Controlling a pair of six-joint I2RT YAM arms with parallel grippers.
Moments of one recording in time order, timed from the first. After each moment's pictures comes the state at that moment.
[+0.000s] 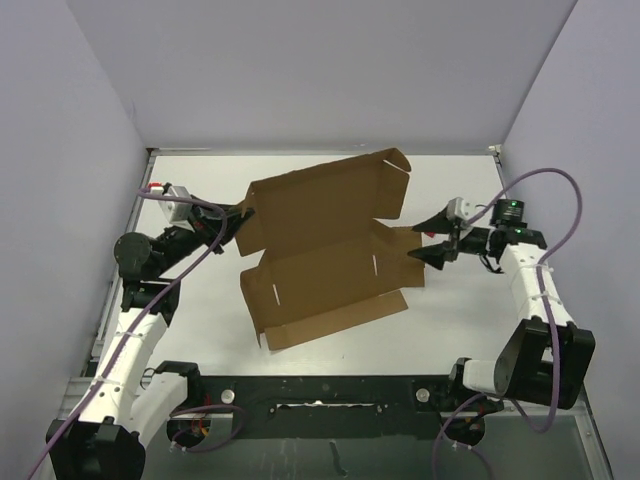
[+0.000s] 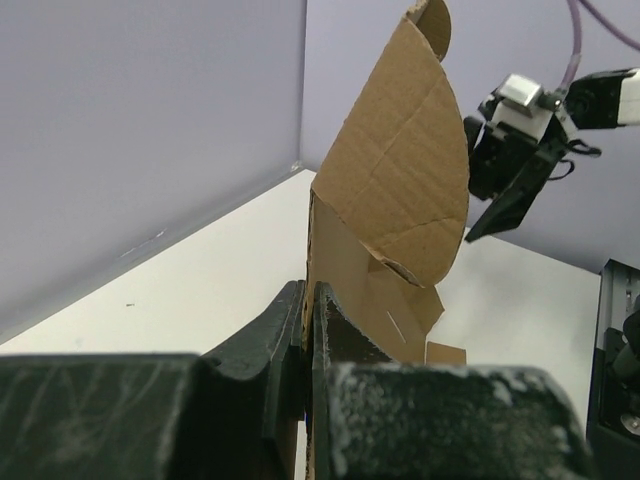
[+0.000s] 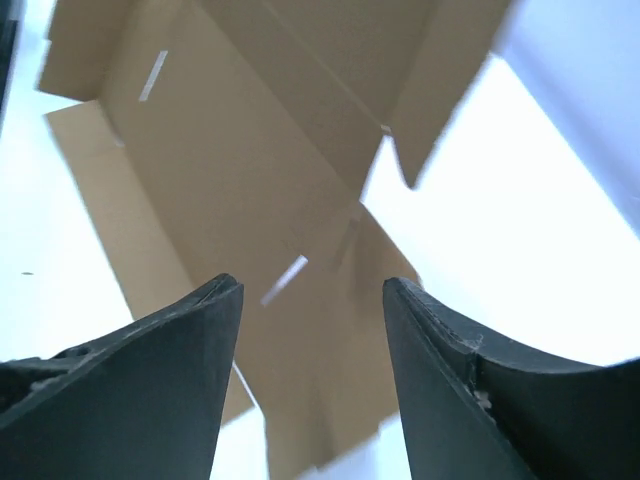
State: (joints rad) left arm -0.10 0.87 0.68 0.61 0.83 -0.42; right arm -0.14 1.29 0.94 -0.65 -1.39 -1.13
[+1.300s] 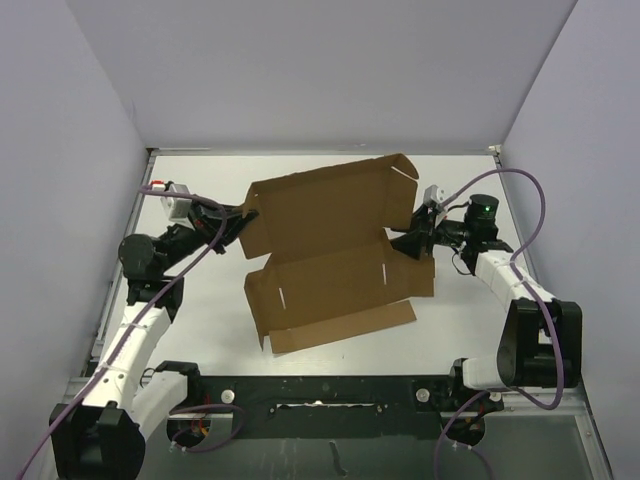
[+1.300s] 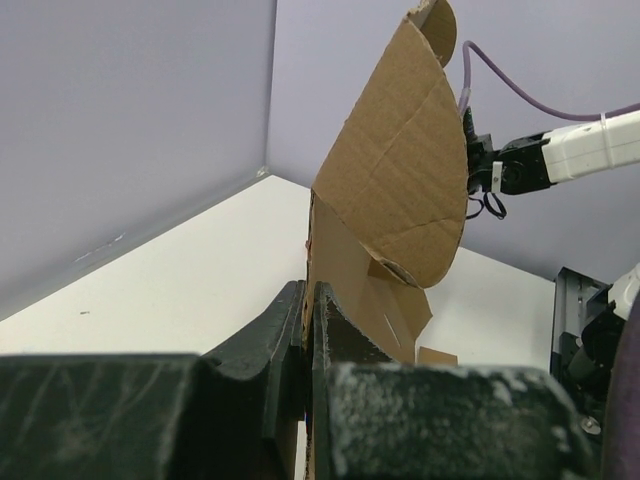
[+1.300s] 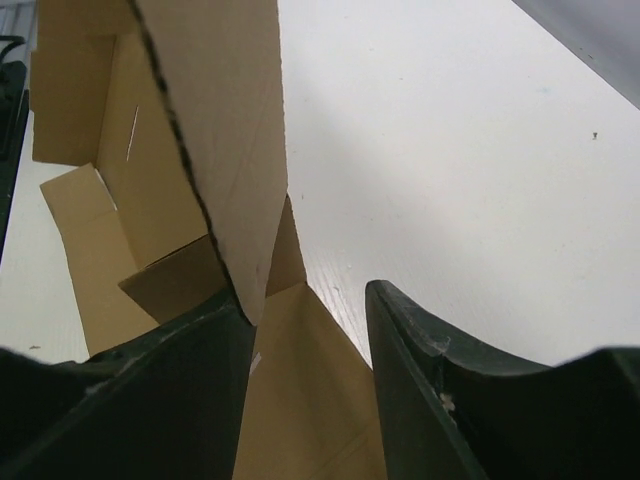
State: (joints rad) left arm -0.10 0.91 0.64 0.75 0.87 -0.55; right arm -0.05 1.39 0.80 0.07 -1.30 -0.45
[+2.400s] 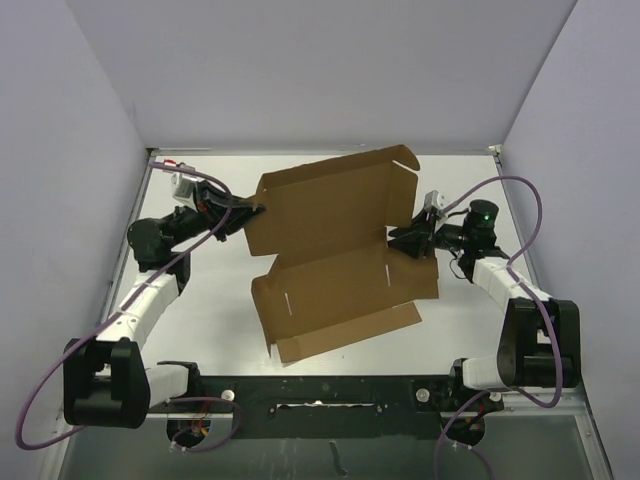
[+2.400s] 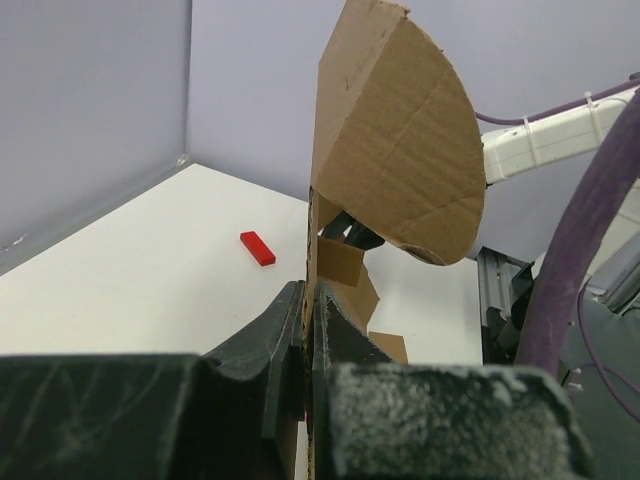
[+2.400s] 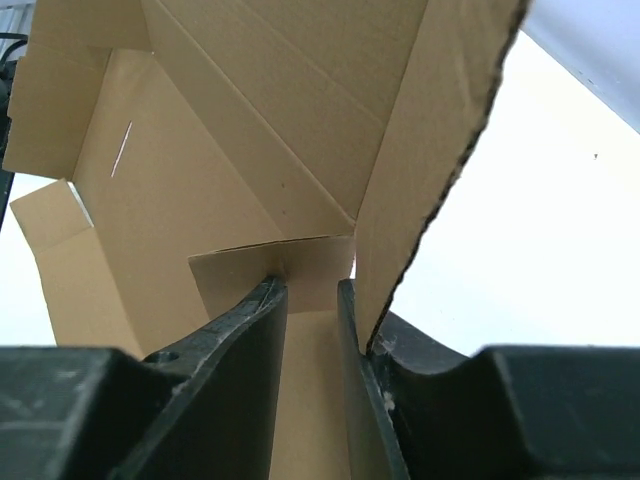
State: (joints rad) left arm -0.08 1.20 0.70 1.14 1.05 -0.83; right arm -0.04 1.38 0.70 0.33 -1.33 -0.33
